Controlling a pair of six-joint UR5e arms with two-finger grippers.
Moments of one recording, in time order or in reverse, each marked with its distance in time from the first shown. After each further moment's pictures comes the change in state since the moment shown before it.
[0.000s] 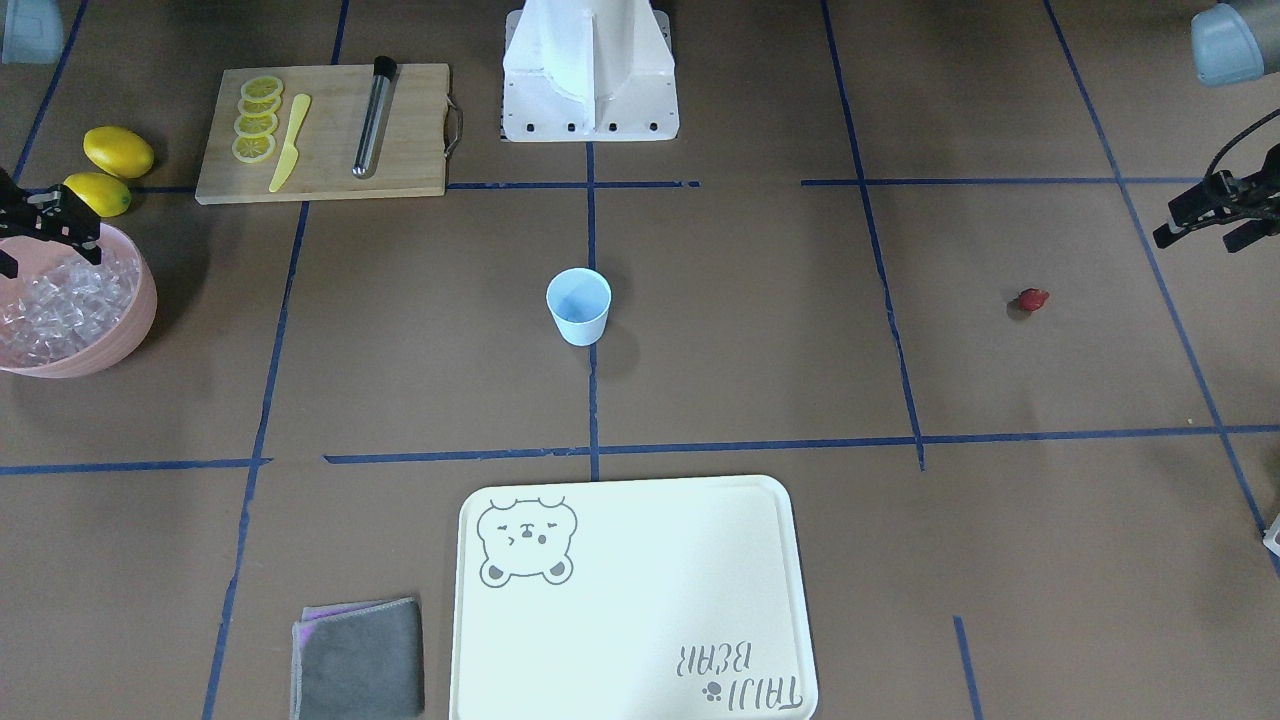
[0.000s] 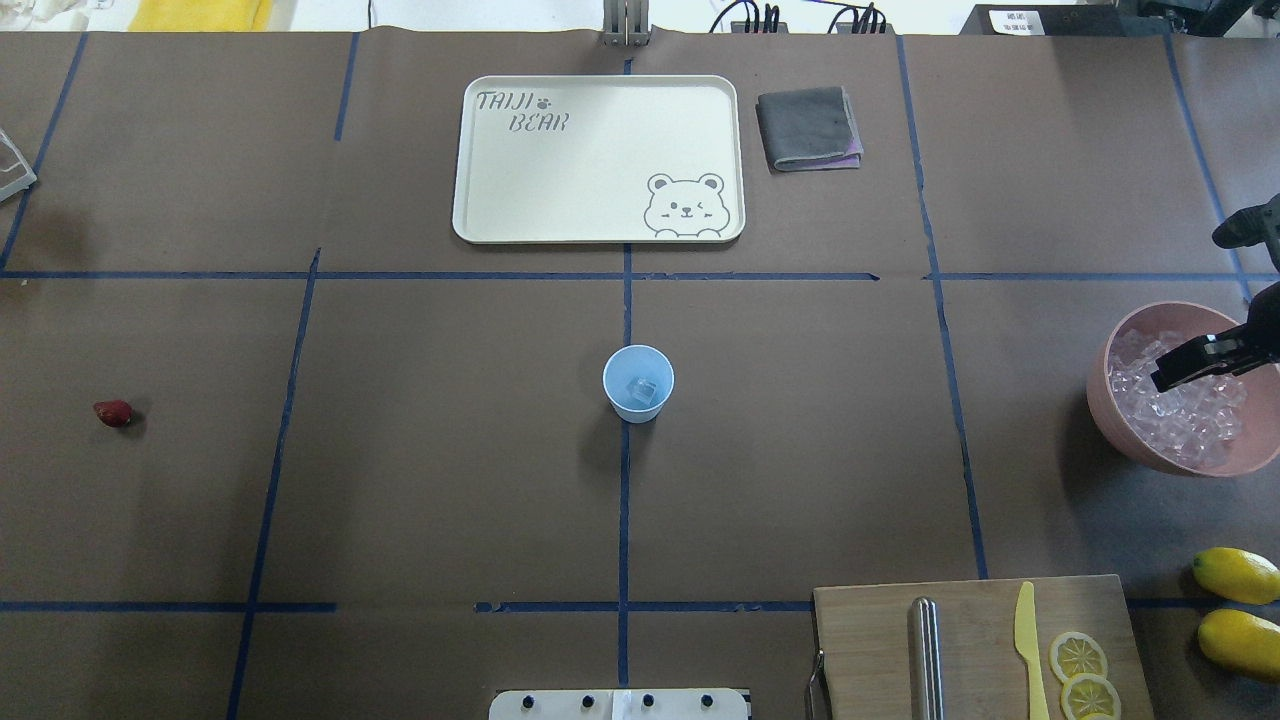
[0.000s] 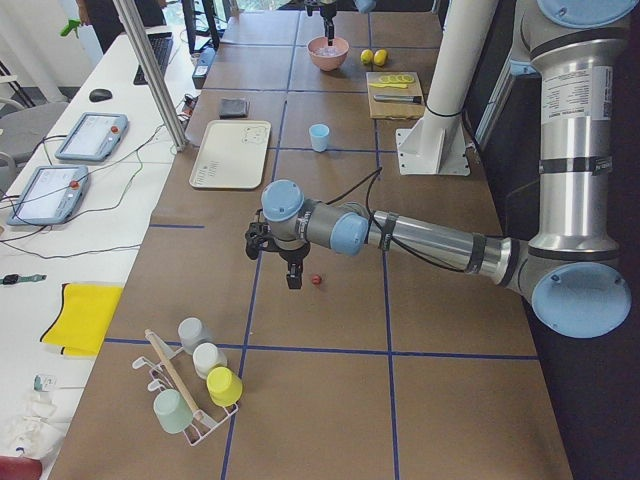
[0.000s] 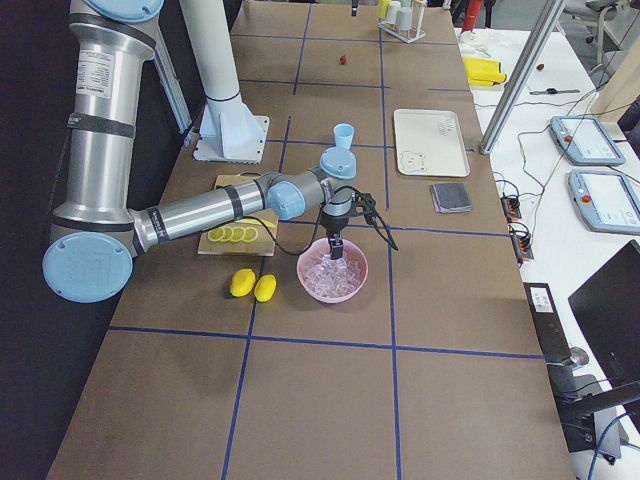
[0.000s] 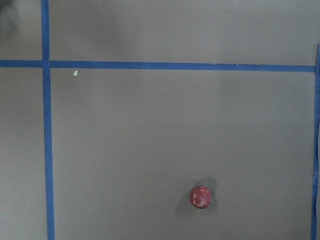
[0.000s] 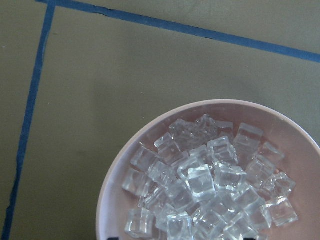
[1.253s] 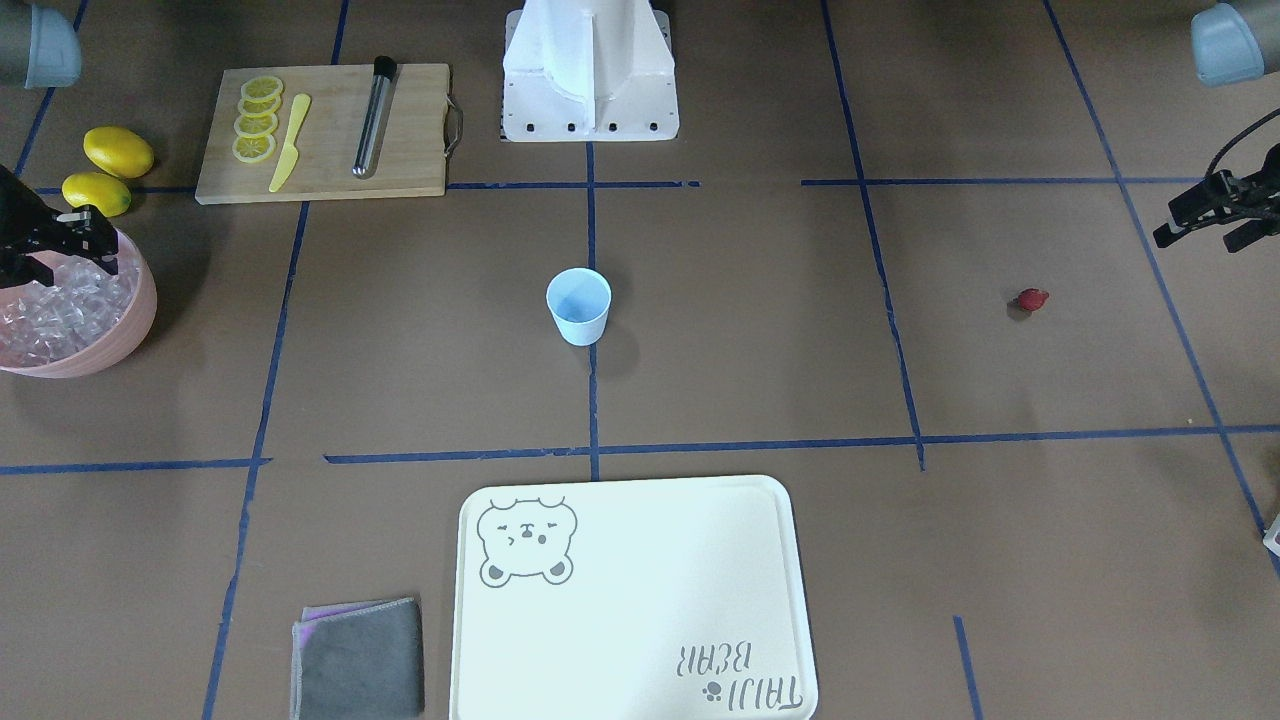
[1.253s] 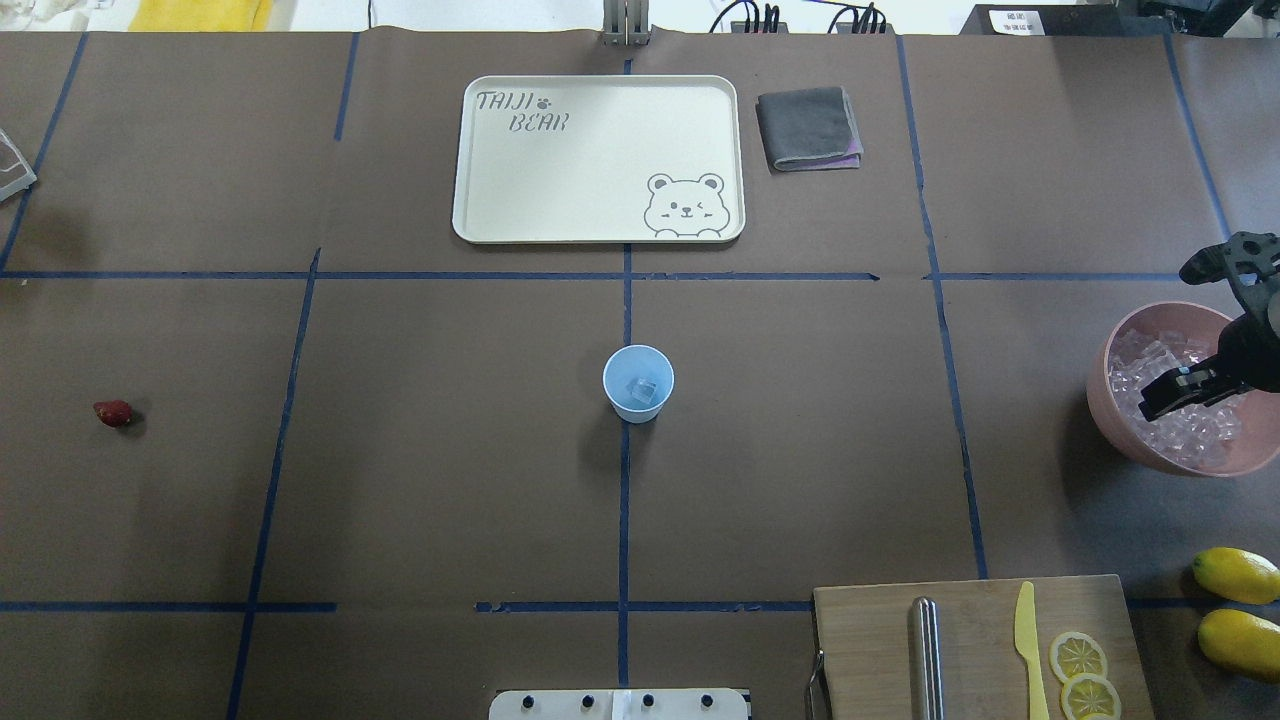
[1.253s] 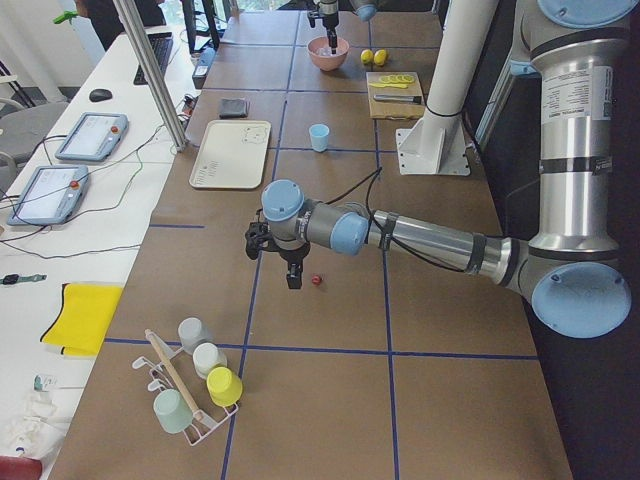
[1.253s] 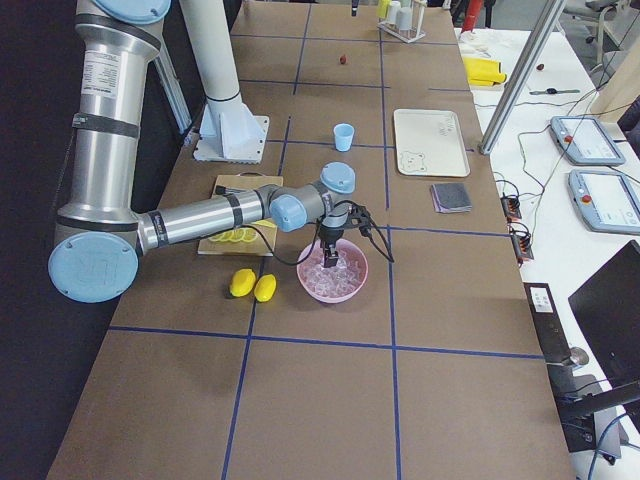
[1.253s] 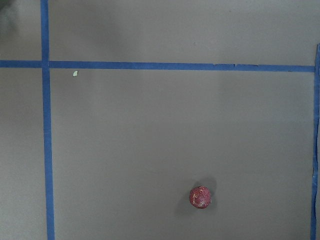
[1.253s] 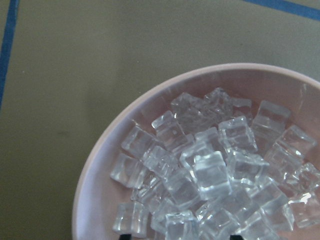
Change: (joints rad) left arm 0.000 0.000 0.000 0.000 0.000 0.001; right arm -0.062 -0.005 -0.070 0.037 0.003 -0.003
